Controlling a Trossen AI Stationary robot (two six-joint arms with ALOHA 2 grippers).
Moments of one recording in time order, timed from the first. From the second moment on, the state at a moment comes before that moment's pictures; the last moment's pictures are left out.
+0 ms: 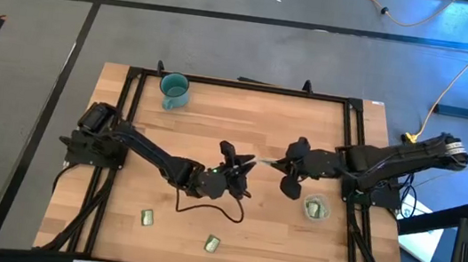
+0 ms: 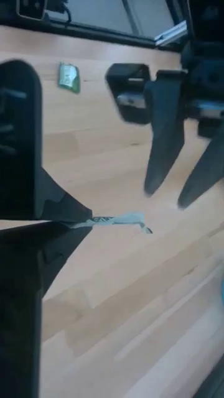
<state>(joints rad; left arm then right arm) -0.32 1.84 1.21 0.32 -0.99 0.57 0.24 1.12 0.89 -0.43 0.30 0.48</state>
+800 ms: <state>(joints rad) -0.17 1.75 1.21 -0.21 -0.01 0.09 0.39 1.07 0.67 -0.92 -0.34 0.84</state>
